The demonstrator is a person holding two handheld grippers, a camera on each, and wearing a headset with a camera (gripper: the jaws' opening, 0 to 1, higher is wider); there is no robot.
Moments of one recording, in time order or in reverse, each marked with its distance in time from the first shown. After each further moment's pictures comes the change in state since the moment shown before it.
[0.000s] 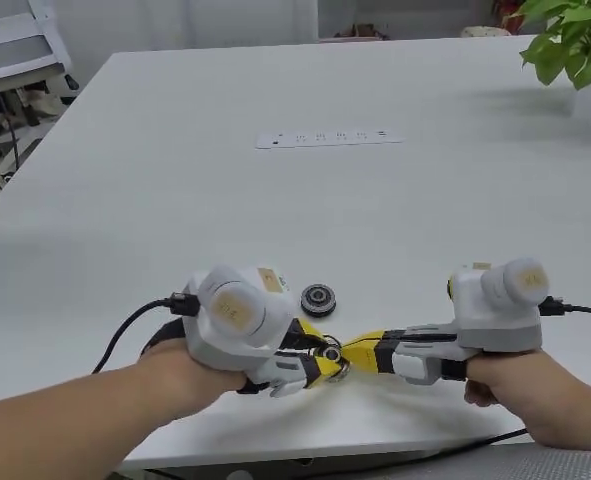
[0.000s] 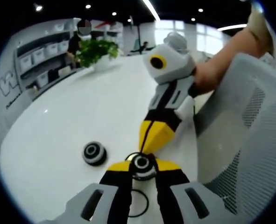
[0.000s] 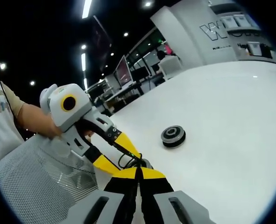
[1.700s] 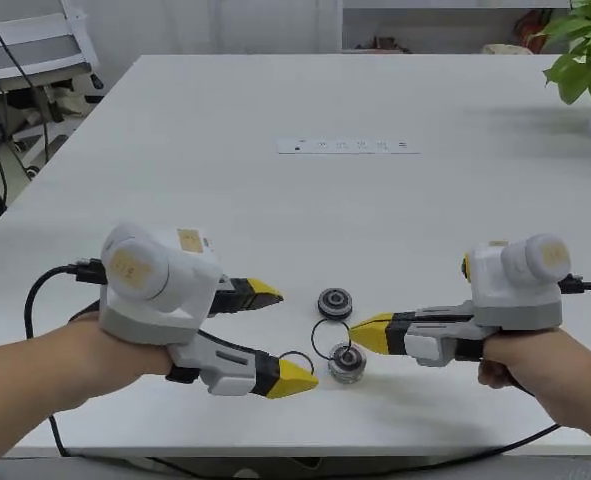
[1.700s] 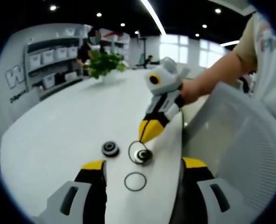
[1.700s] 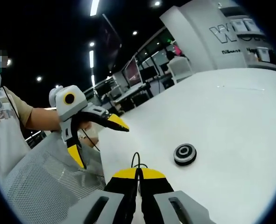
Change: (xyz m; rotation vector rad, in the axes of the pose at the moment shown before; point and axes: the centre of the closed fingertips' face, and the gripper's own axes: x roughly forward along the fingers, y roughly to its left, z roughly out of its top) left arm -0.089 0.005 0.011 -0.078 -0.126 0.000; right arm 0.001 0.025 0.031 -0.051 0.021 0.061
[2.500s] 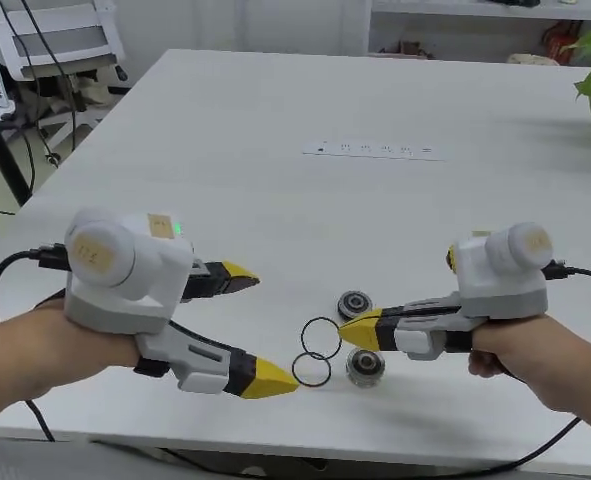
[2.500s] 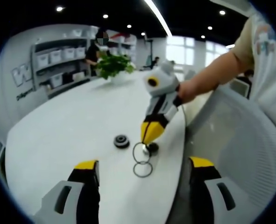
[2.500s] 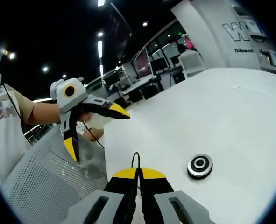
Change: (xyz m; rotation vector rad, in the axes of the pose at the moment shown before) left arm -0.037 0.009 -0.009 -0.024 -0.012 0.060; right arm 0.032 0.011 0.008 -0.050 0.095 0.074
